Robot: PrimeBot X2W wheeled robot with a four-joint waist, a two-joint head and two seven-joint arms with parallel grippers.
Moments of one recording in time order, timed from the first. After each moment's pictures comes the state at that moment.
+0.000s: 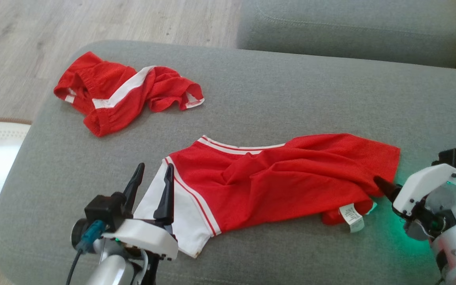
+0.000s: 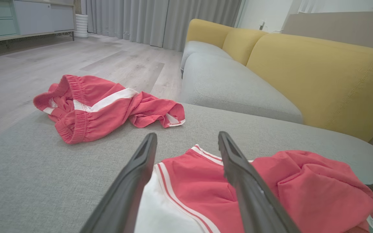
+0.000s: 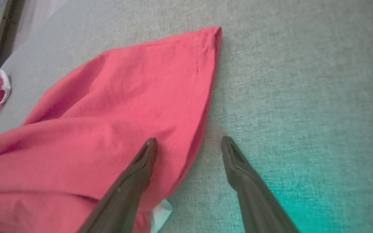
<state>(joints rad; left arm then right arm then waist) -0.09 0.18 -0.48 0.16 -0.44 0.17 -0.25 -0.47 -0.28 0.15 0.94 0.76 0.12 0.45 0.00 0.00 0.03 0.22</state>
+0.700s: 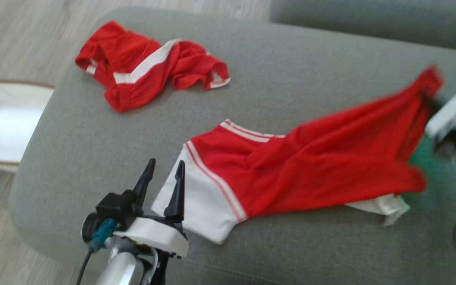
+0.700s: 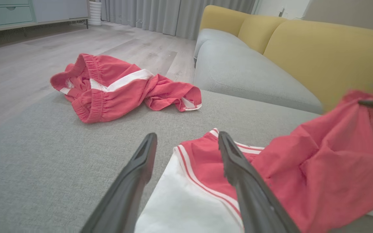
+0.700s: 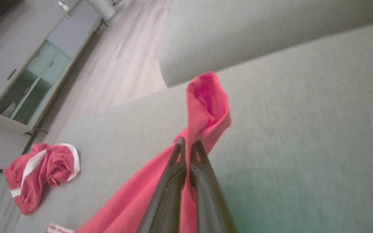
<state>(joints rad) -0.09 0.07 -0.40 0.19 -0.32 0.07 -0.25 -0.68 -0.36 0.13 0.85 0.82 0.12 0.35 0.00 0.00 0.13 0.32</state>
